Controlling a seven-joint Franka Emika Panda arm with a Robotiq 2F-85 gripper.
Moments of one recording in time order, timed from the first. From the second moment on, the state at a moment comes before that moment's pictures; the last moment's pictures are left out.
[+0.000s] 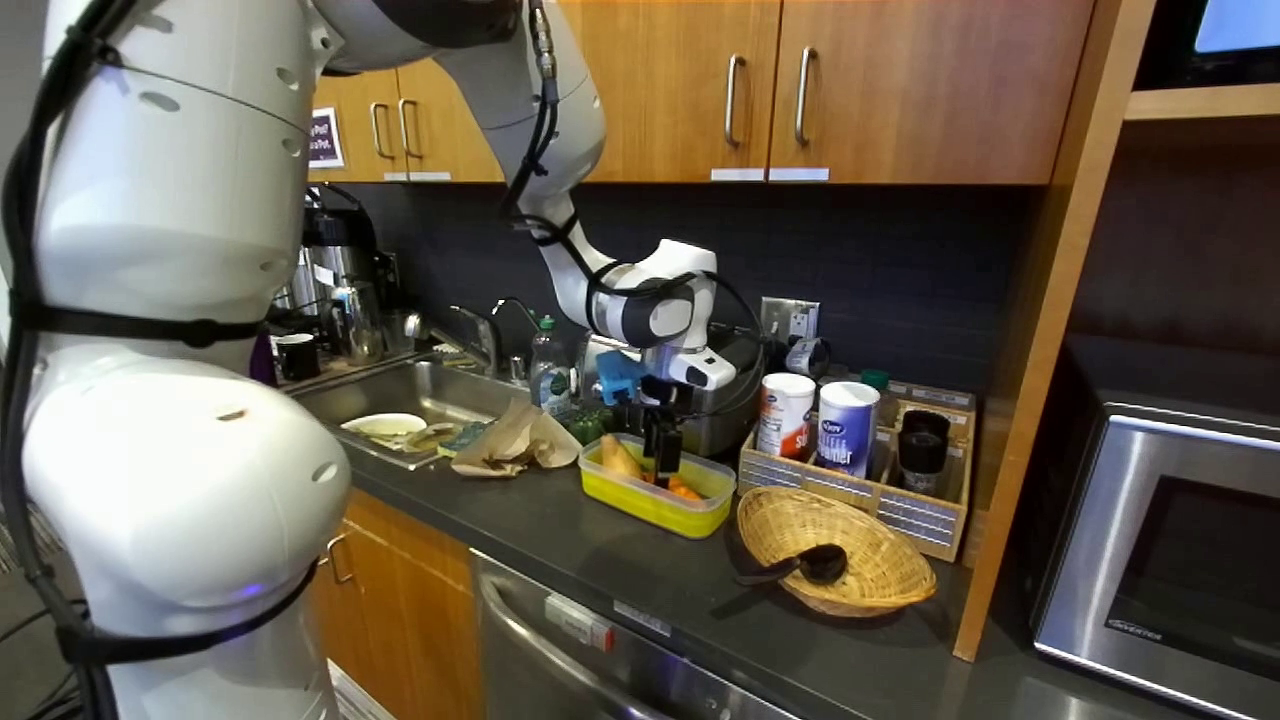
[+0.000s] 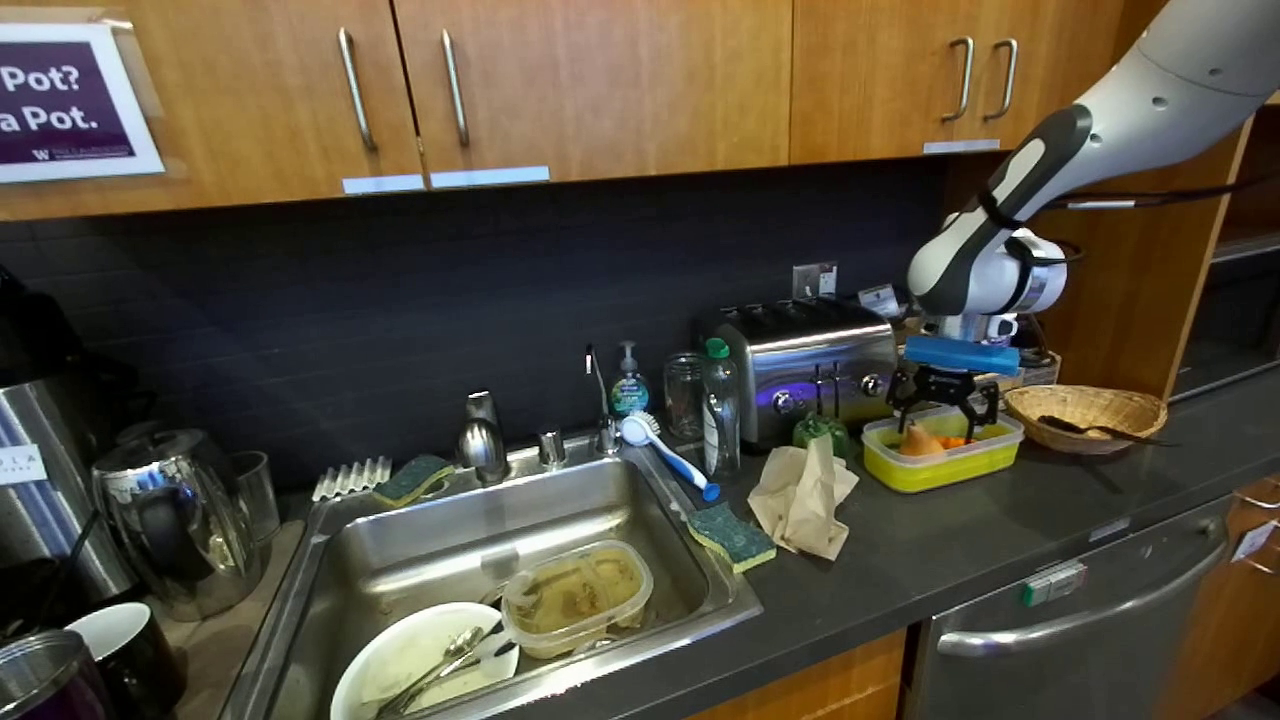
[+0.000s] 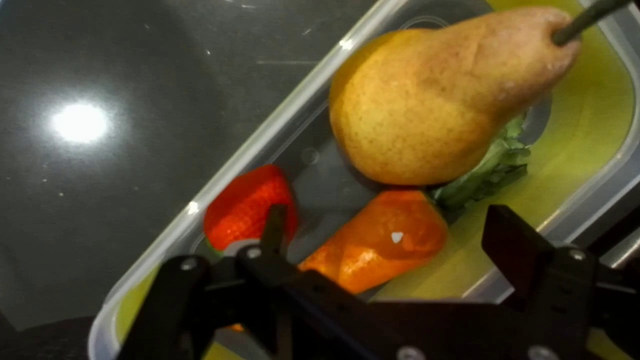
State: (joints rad) arm 0.01 0.26 -0.10 -2.26 0.19 2.49 0.61
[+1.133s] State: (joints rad) arm 0.00 0.24 -0.09 -2.29 0.30 2.53 0.65
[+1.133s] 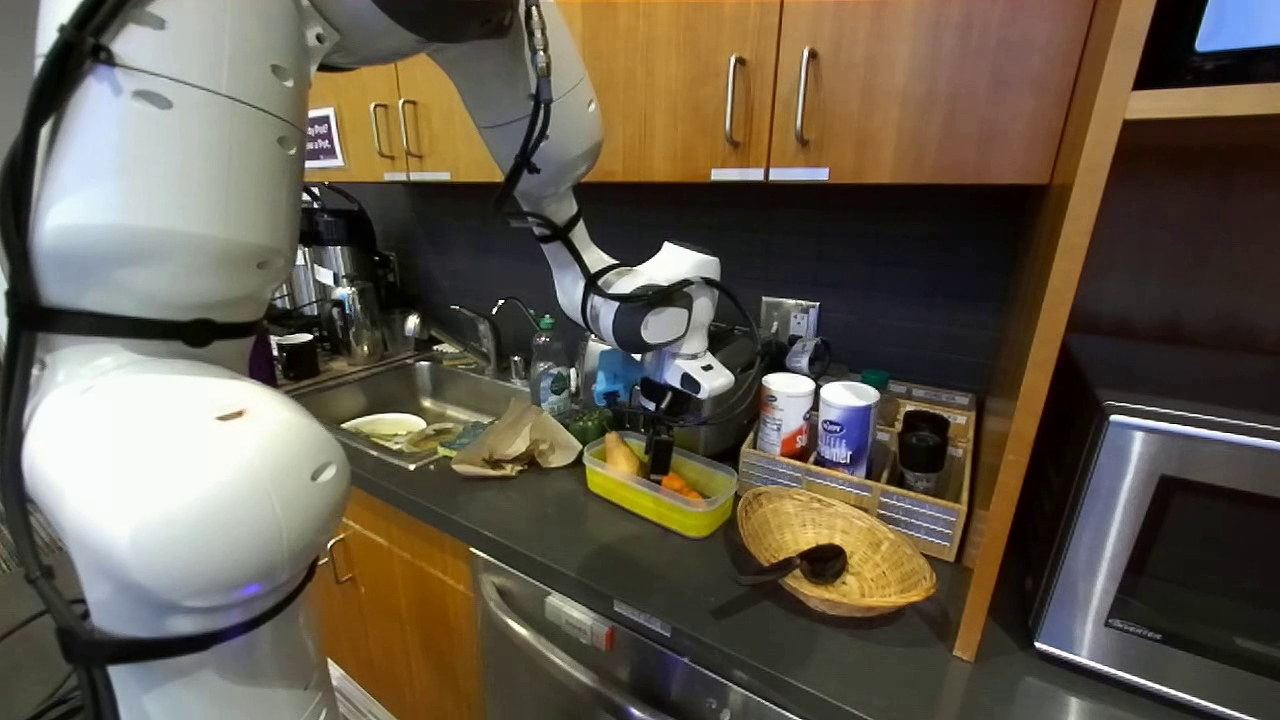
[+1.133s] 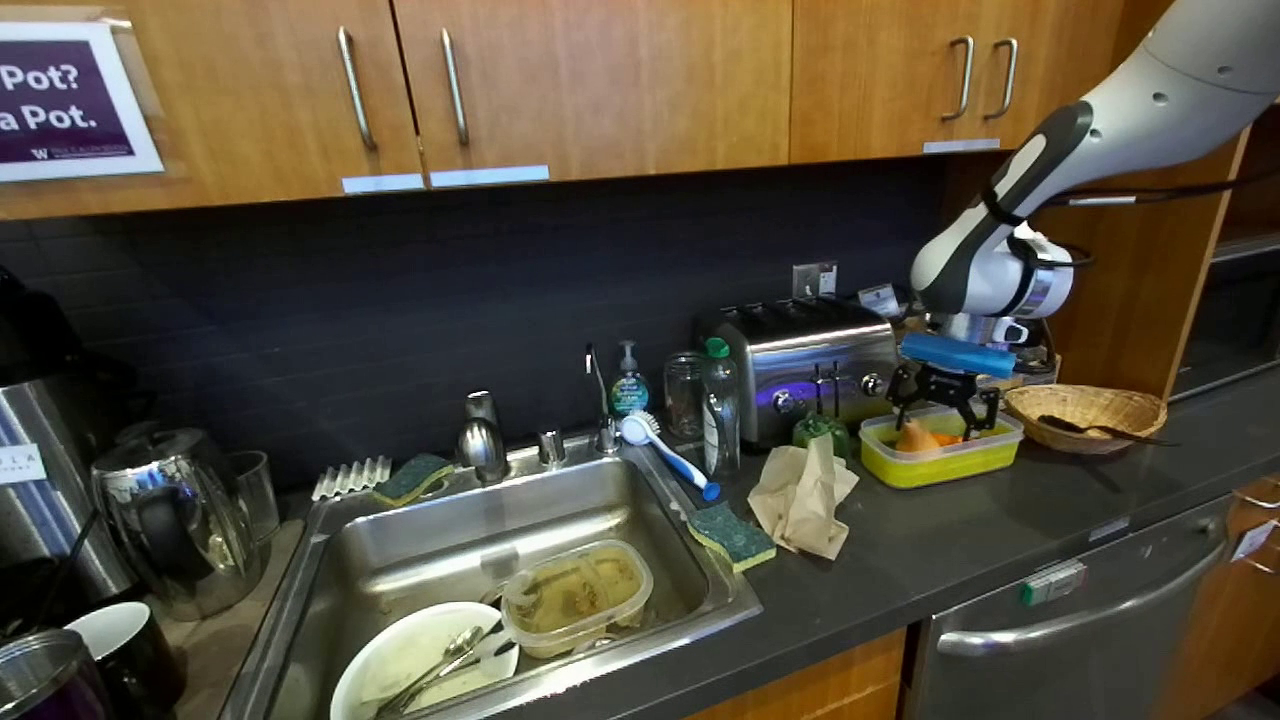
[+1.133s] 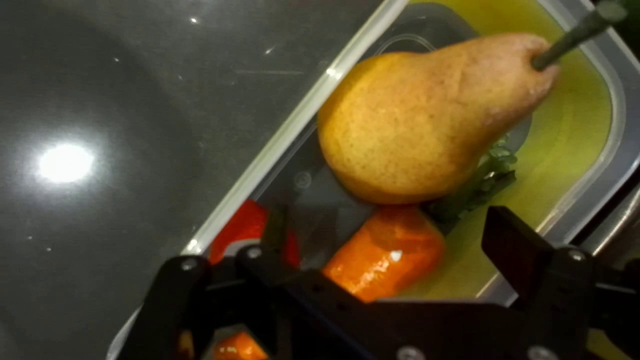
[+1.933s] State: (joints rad) arm 0.00 0.18 -0.08 -2.37 0.40 2.60 0.71
